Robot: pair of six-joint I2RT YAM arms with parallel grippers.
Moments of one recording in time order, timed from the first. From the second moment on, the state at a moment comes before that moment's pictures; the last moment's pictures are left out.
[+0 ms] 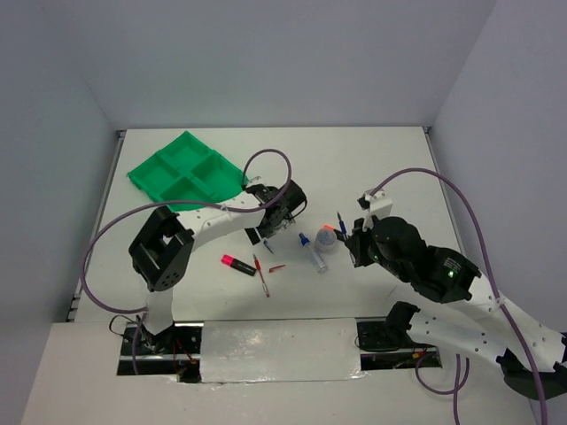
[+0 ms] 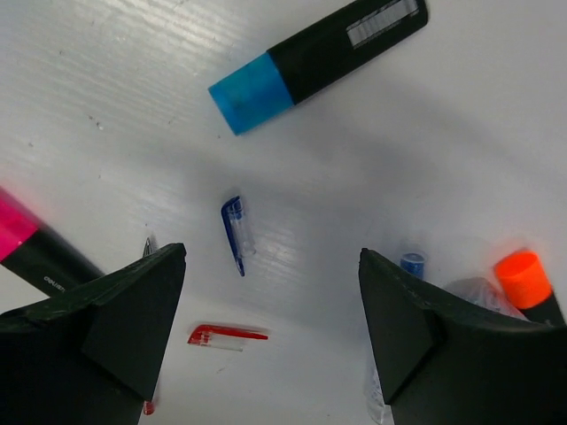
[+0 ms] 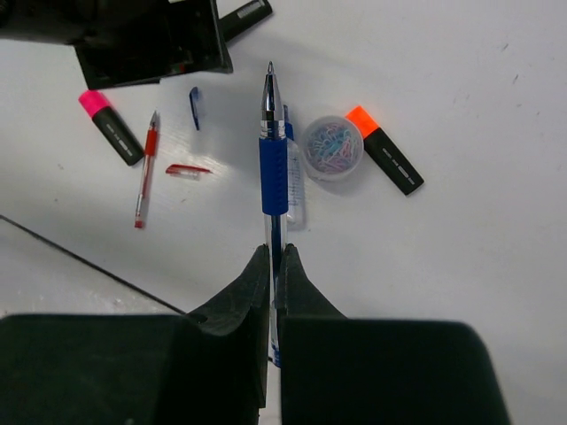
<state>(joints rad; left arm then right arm) -0.82 1.88 1.46 -0.87 -0.44 -1.32 0.91 0.71 0.95 -0.85 0.36 0.38</state>
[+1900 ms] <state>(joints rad) -0.84 2.00 1.42 -0.83 -0.40 -1.35 0.91 0.70 0.92 -0.82 0.30 0.33</state>
